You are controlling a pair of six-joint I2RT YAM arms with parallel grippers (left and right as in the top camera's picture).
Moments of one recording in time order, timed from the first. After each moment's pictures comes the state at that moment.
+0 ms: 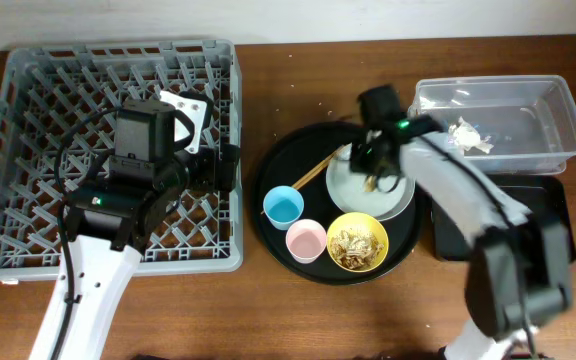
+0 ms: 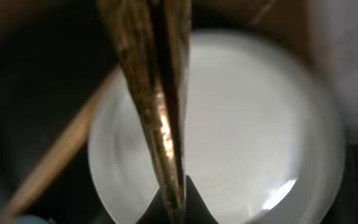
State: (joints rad) left arm -0.23 1.28 1.31 -0.80 0.11 -0.04; right arm 0.25 1.81 1.41 -0.79 0.04 0.45
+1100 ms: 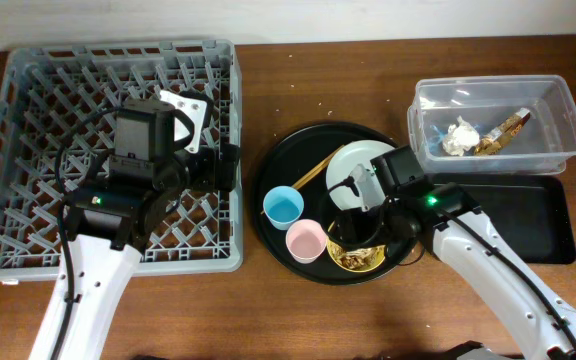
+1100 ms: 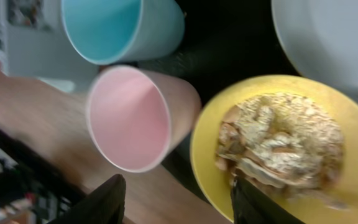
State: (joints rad) left arm -0.23 1.28 1.31 -0.80 0.11 -0.04; right arm 0.38 1.39 0.98 -0.82 -0.45 0.24
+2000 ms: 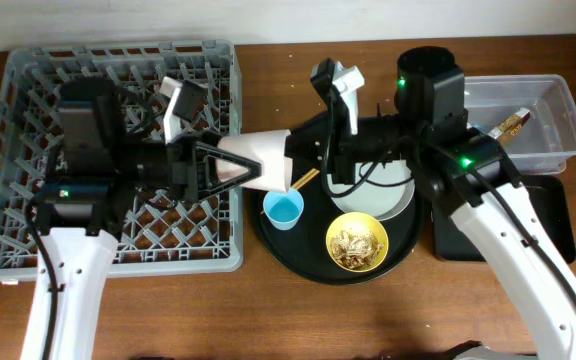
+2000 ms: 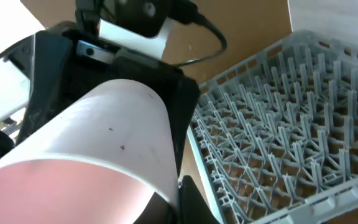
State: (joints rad) left arm -0.05 1.31 1.32 -0.53 1.52 -0.39; right arm 0.38 1.45 1.47 -0.45 -1.09 0.10
